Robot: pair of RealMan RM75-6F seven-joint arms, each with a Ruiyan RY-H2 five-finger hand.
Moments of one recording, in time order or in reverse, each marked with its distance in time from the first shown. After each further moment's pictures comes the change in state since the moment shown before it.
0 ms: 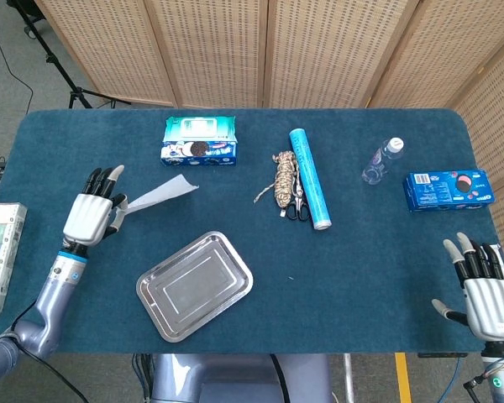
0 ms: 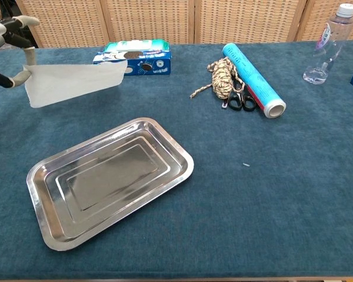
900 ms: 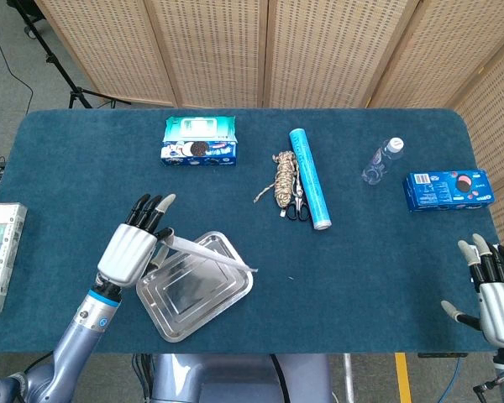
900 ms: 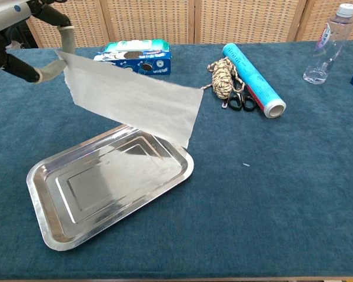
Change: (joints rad) left arm 0.046 0.154 0.047 -0.754 -0.025 0.073 0.486; right arm -0.033 0.024 -0.001 -0.002 -0.014 0.056 0.061
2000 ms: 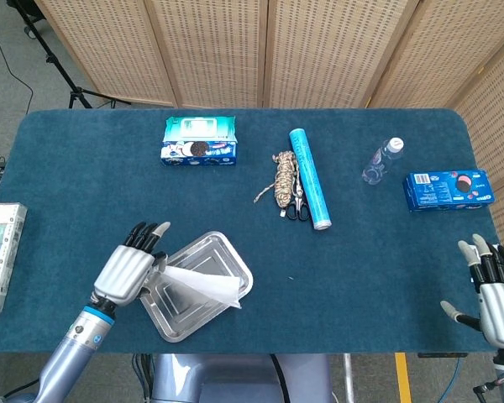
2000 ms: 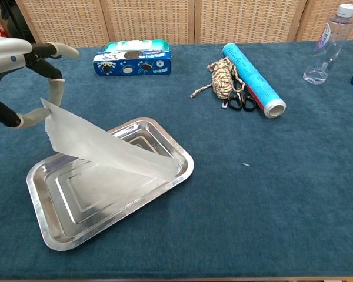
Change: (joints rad) left arm 0.007 0.099 0.055 -0.204 -0.237 -0.101 0.157; right arm -0.005 0.002 0.004 -0.004 -0.004 0.004 0.010
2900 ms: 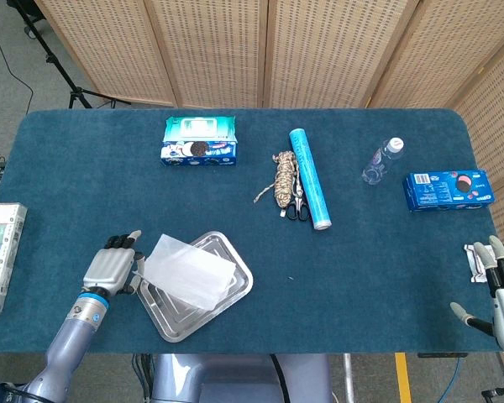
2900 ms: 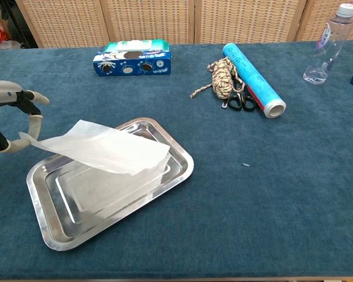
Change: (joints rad) left arm -0.131 0.007 -0.092 -0.008 -0.650 -0.030 0.088; right arm -0.033 0.019 0.006 -0.005 -0.008 0.060 0.043
